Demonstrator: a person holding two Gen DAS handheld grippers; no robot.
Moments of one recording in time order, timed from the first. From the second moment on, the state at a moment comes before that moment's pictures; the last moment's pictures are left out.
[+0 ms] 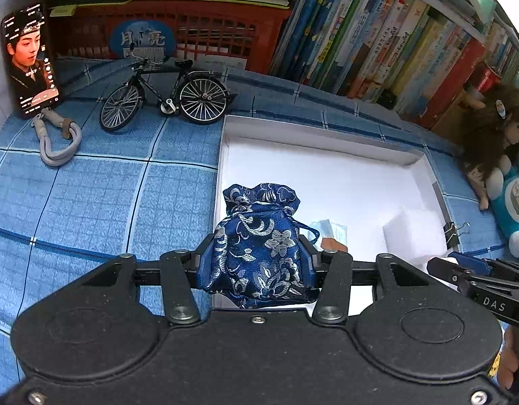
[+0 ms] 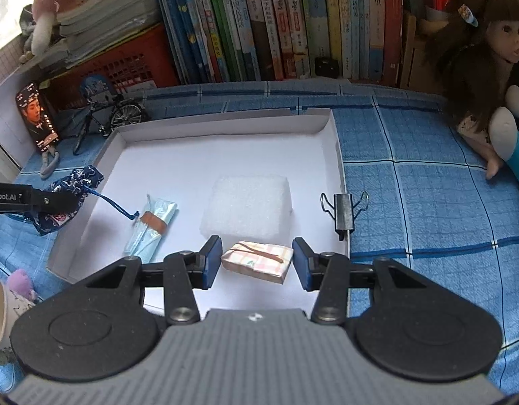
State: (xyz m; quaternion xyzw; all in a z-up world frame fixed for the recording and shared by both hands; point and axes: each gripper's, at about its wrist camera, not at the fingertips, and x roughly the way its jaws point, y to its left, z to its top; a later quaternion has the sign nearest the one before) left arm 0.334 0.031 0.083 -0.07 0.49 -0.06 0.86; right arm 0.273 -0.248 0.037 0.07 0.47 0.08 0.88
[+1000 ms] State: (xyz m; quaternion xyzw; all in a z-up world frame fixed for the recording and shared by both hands) left arm 0.332 0.012 0.073 -0.08 0.51 -0.11 0.85; right arm 0.282 -0.244 0.029 0.08 0.49 0.07 0.86
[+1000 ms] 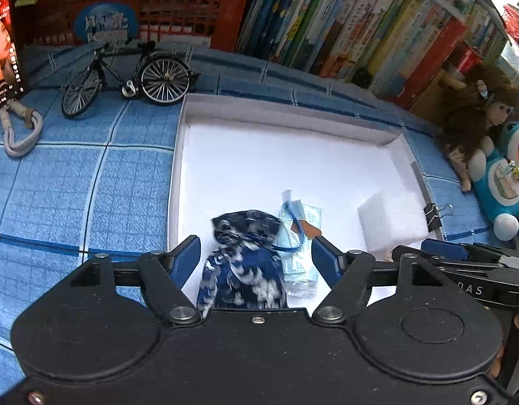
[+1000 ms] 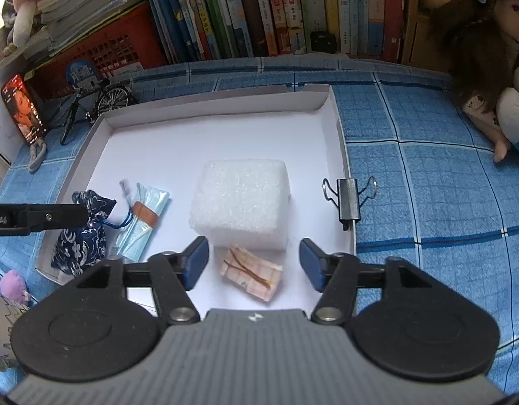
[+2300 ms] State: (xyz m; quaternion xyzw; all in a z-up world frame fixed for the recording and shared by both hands) left arm 0.137 0.039 0.122 -0.08 0.31 -0.16 0.93; right arm 0.114 -0.260 0.112 0.05 0.27 0.09 0.96
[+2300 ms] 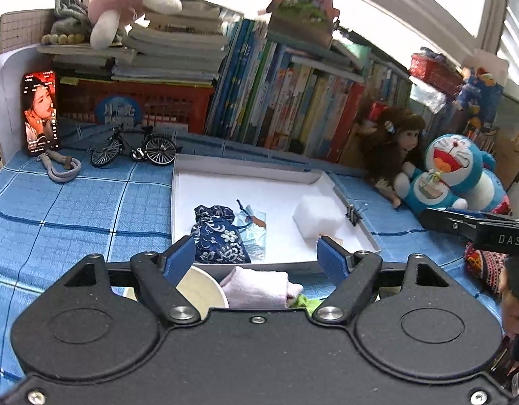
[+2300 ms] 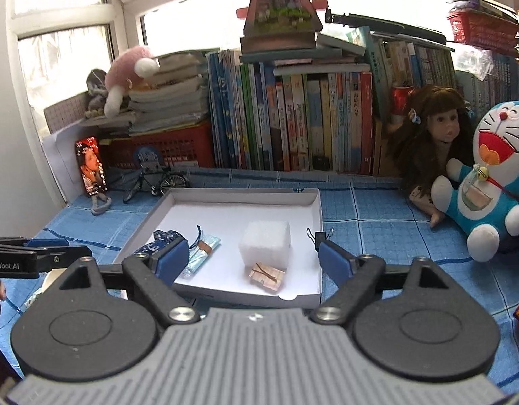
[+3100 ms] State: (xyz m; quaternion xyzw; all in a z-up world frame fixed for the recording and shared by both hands) left arm 0.040 0.053 0.072 -0.05 0.23 -0.12 0.96; right arm 0.018 -0.251 0.054 -0.03 0.17 0.08 0.98
